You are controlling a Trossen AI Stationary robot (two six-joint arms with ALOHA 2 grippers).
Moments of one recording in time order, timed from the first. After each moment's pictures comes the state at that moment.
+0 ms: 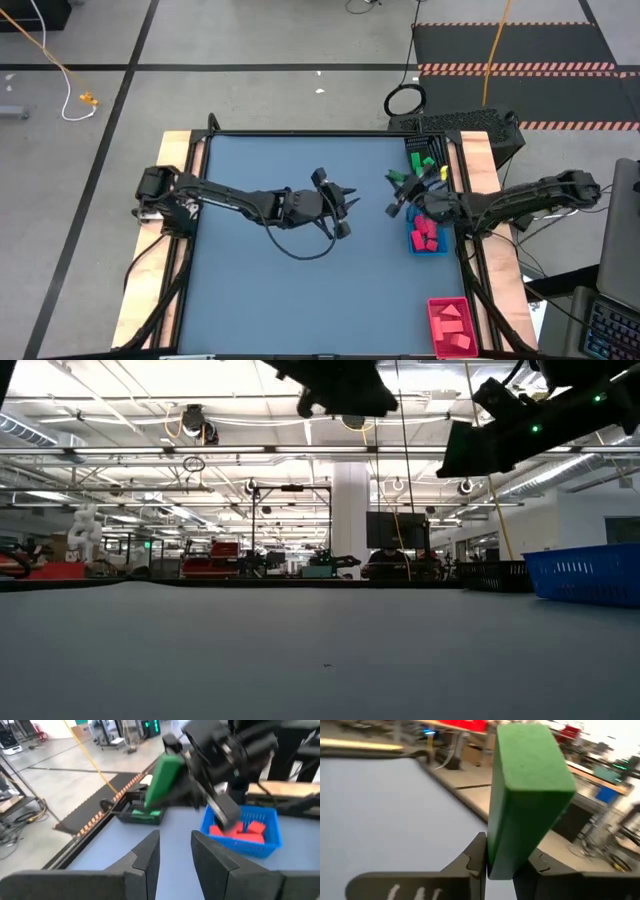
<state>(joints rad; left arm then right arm) -0.11 1.78 1.30 0.19 -0.51 0.01 0.07 0.91 0.30 0.32 0.87 -0.07</state>
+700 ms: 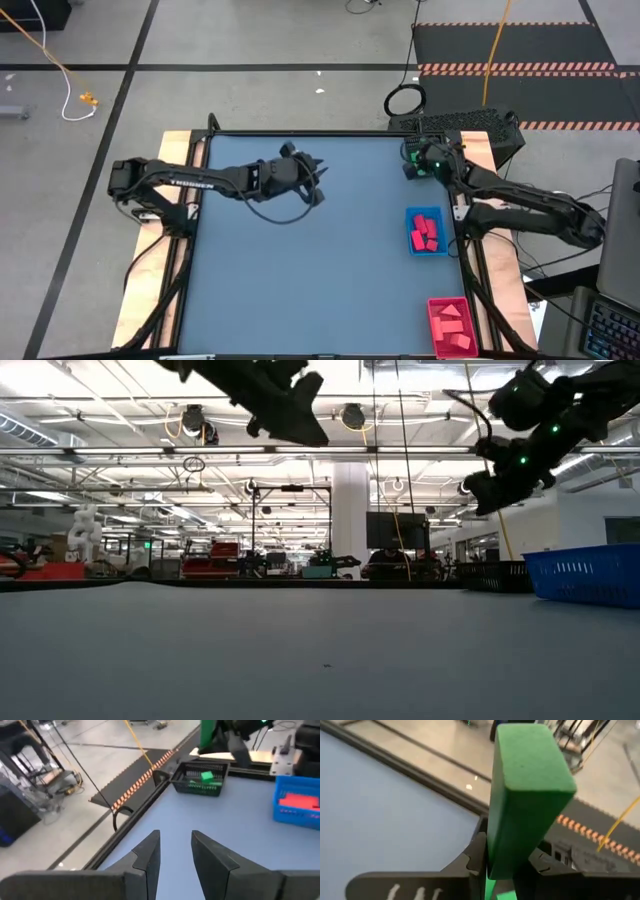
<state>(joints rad) 0.08 1.53 1.09 0.05 -0.48 0.01 -0.59 0.82 0.42 -0.20 0.60 0.08</state>
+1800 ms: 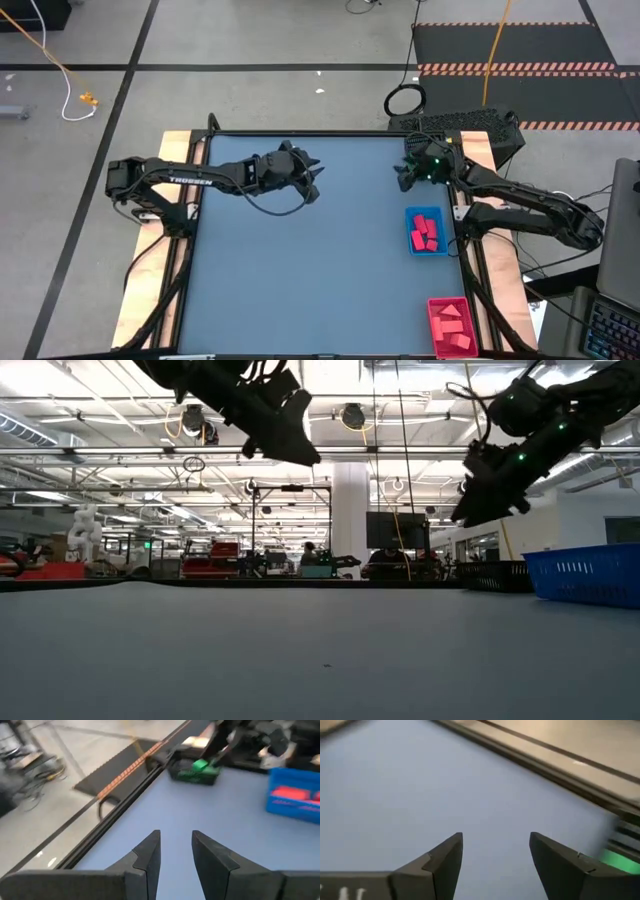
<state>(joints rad) 0.16 1.50 1.01 0.07 -0.33 -0.05 -0.65 0.85 0.41 -0.18 0.05 0.20</state>
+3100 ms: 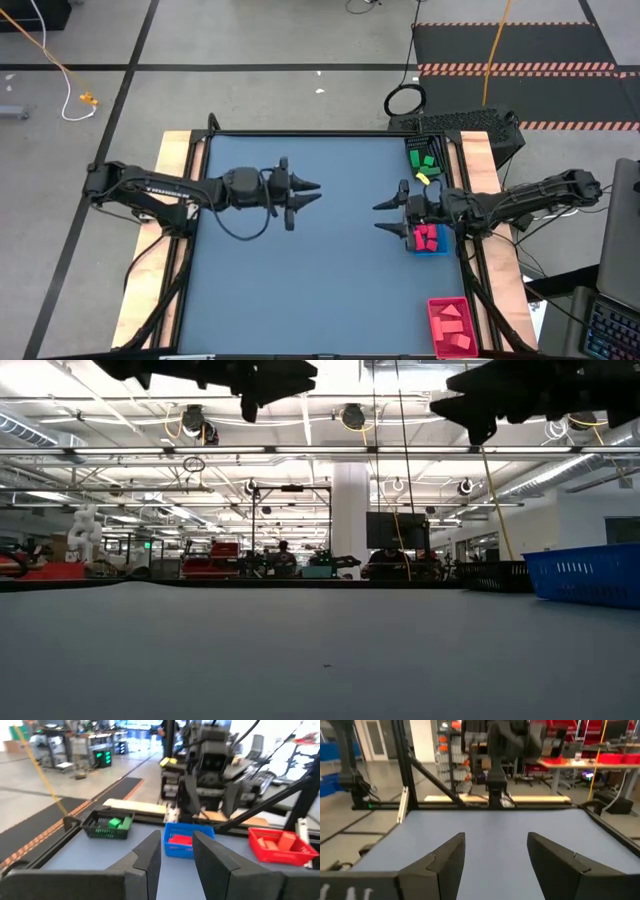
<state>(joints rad) 0.02 1.31 0.80 0.44 -0.08 -0.07 0.13 0.82 0.31 0.45 0.08 0.03</state>
